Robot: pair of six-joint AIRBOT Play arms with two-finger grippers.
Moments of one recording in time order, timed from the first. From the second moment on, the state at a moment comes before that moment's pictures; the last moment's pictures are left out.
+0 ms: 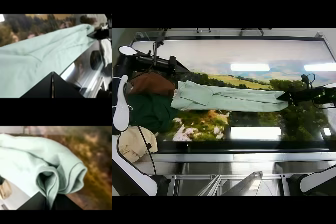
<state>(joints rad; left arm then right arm) 0.10 -2.00 1.95 0.55 -1.49 -1.14 -0.40 -1.88 1.33 -0.59 1.32 1.02</state>
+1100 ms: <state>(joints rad) -0.54 -2.29 2.05 0.51 -1.02 -1.42 -0.24 -1.53 1.63 -0.55 1.64 1.22</state>
